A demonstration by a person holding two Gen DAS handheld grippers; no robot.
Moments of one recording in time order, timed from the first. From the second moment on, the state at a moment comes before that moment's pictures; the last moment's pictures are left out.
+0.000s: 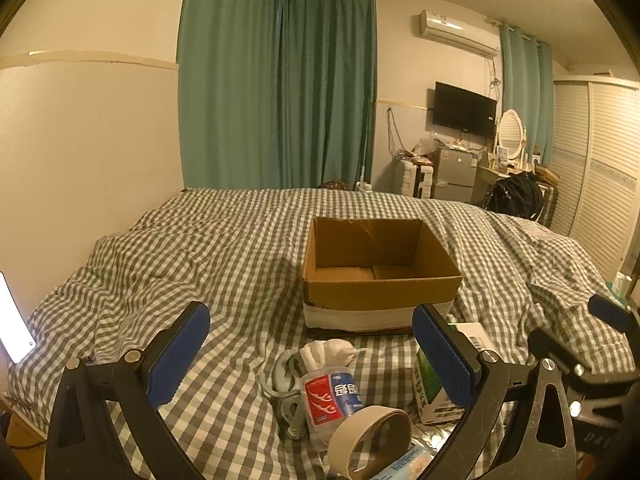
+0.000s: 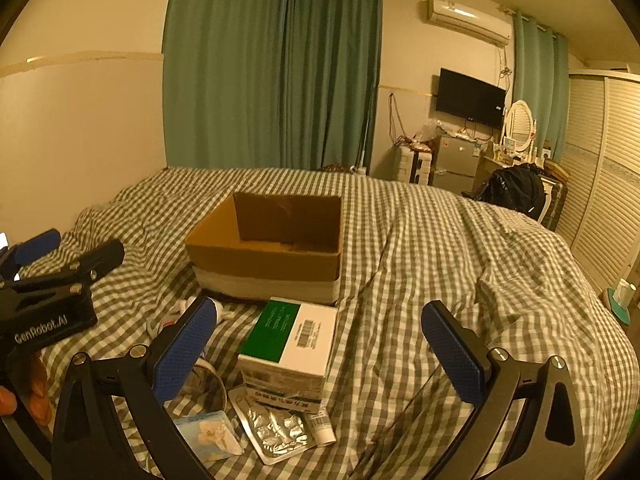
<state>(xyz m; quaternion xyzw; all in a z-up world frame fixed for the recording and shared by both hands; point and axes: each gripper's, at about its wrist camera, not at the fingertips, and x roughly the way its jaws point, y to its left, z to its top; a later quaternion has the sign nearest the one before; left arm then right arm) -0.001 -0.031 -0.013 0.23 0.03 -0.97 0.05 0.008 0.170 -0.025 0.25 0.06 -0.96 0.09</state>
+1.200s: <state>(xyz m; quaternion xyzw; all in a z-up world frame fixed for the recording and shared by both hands) -0.102 -0.026 -0.158 0.49 0.07 -0.87 -0.01 -0.056 0.155 -0.119 0.39 0.05 -0.91 0.15</state>
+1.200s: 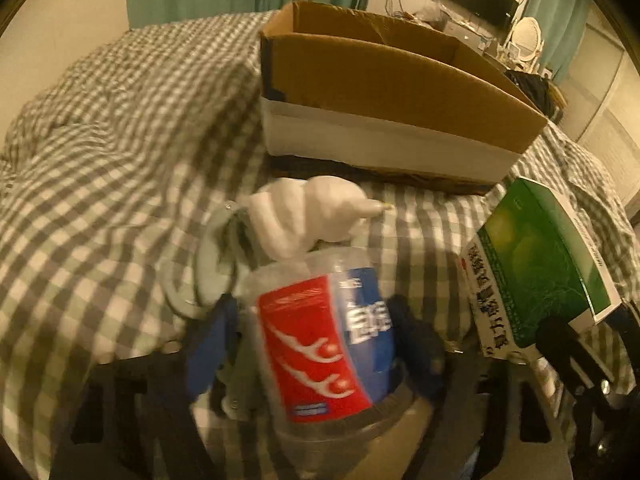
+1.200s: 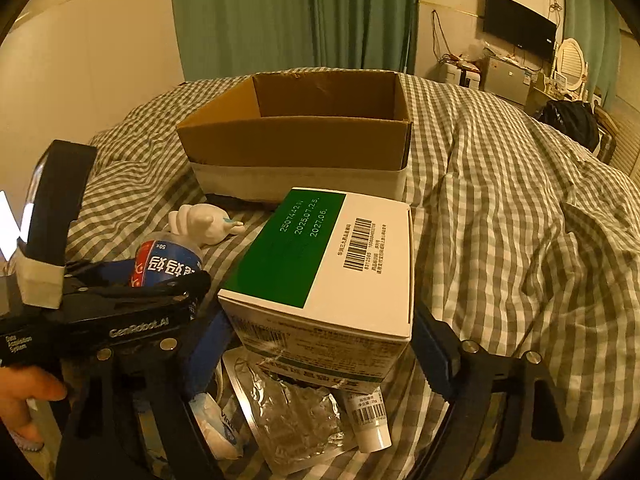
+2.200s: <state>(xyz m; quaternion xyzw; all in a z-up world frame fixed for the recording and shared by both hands) -0.141 -0.019 0.002 0.33 0.00 -0.94 0.03 -0.098 0.166 0.020 0.24 0.05 -0.94 0.22</state>
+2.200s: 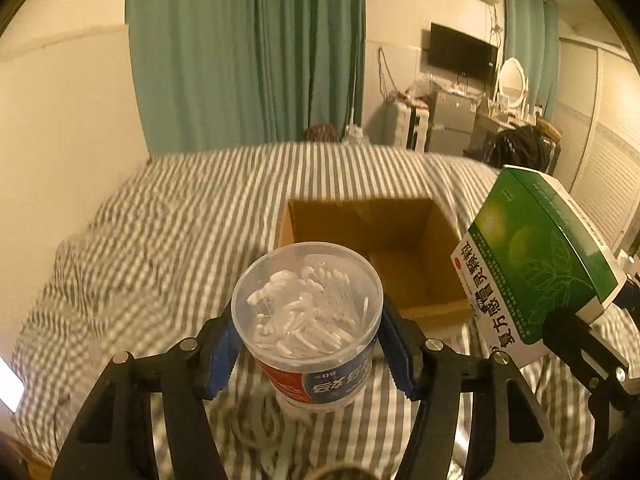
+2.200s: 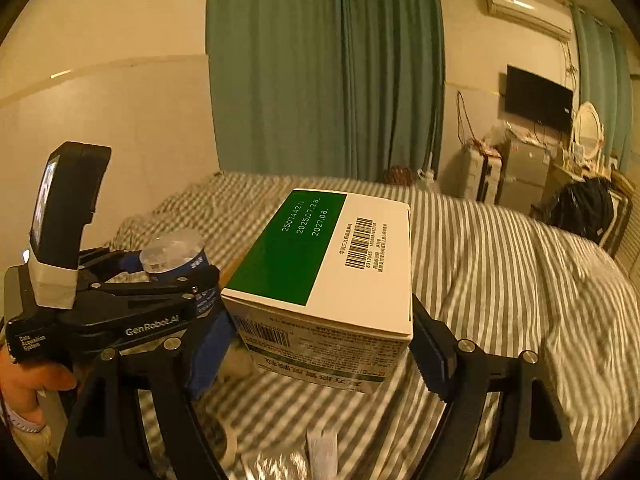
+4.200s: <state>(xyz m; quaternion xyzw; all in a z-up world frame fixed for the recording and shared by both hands) -0.091 -0.032 -0.007 0.34 0.00 -0.93 0.12 -0.077 0.208 0.027 0.26 0.14 -0.93 0.22</state>
